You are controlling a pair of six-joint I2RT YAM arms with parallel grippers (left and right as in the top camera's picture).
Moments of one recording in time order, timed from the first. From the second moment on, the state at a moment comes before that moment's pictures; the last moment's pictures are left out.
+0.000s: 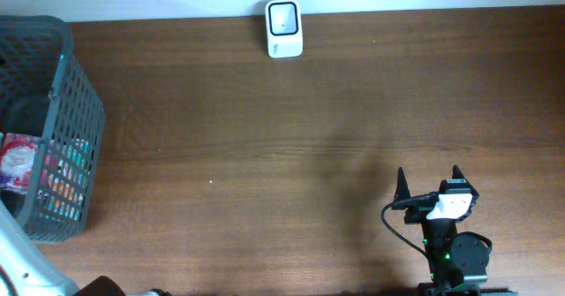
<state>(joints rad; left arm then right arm) 0.65 1.56 1.88 -0.66 0.34 0.06 0.00 0.01 0.01 -0.08 0.01 -0.03</state>
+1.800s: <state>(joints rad) 0.68 2.22 2.08 -1.15 -0.01 -0.12 0.00 0.01 0.01 -0.08 0.01 -0.03</state>
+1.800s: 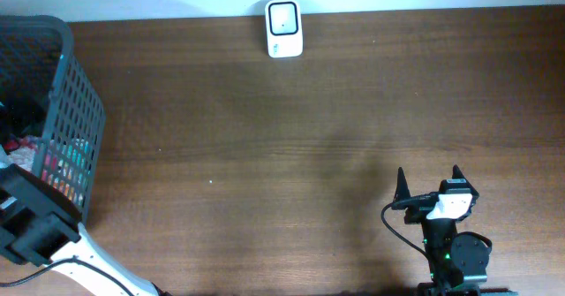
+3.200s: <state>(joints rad) 0.67 2.35 2.16 -1.45 -0.04 -0.07 0.00 0.01 0.01 -0.08 0.01 -0.03</state>
